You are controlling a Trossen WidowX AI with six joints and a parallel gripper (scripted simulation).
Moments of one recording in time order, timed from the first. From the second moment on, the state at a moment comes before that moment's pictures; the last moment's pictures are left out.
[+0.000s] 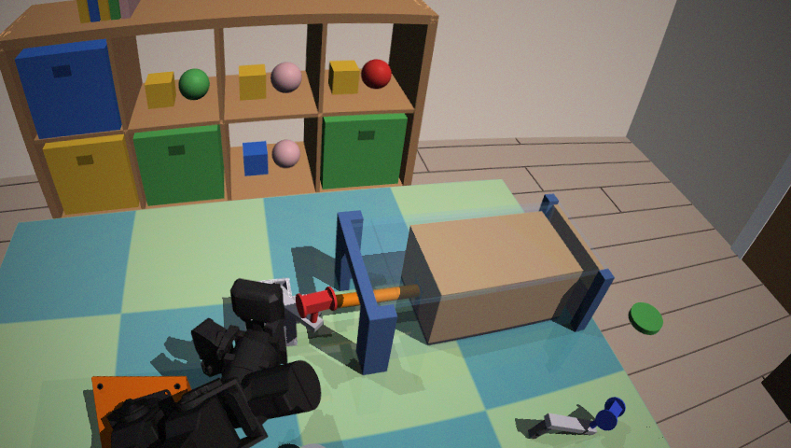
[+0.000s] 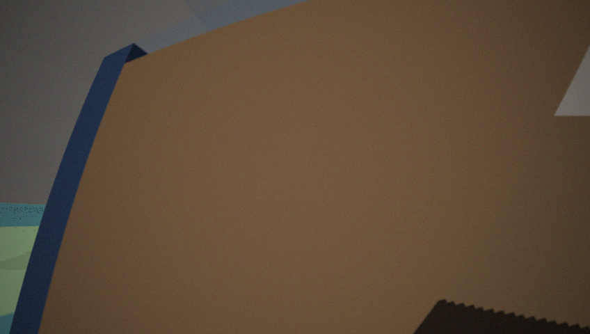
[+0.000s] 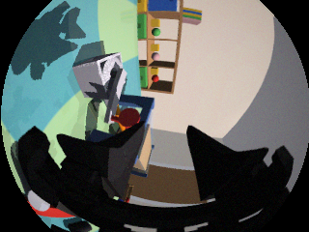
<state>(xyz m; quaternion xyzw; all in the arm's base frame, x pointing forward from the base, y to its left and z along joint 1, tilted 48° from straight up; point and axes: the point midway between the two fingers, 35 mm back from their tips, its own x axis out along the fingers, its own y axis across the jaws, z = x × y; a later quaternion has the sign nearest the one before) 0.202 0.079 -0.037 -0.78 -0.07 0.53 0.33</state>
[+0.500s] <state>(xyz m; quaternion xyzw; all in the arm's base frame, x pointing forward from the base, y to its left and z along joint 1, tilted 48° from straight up) 0.202 0.079 -0.037 -0.78 -0.07 0.53 0.33</state>
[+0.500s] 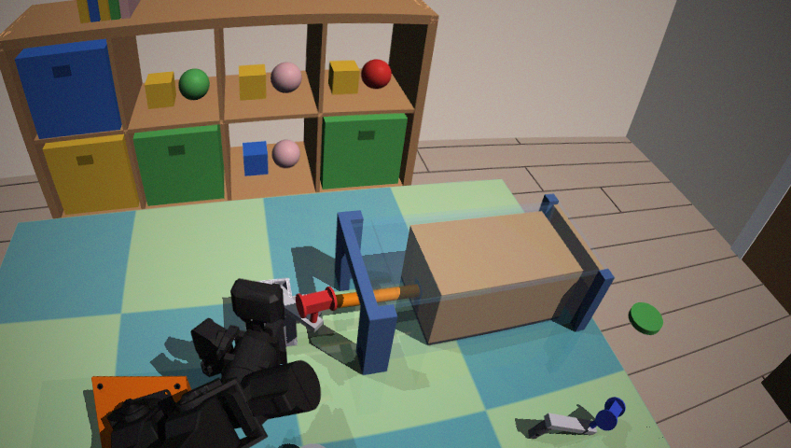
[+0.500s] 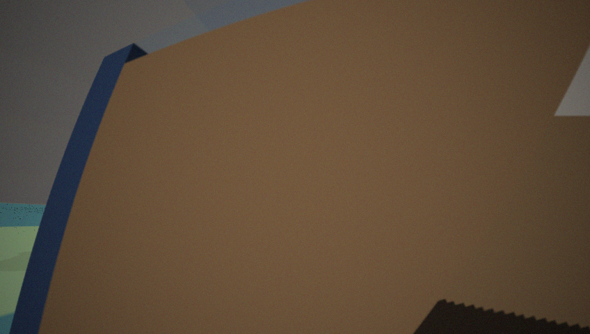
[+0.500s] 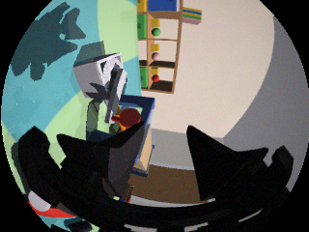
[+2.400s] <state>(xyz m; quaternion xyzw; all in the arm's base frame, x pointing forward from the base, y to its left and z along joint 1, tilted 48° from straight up) 0.248 0.139 -0.132 -0.63 0.59 0.50 0.05</state>
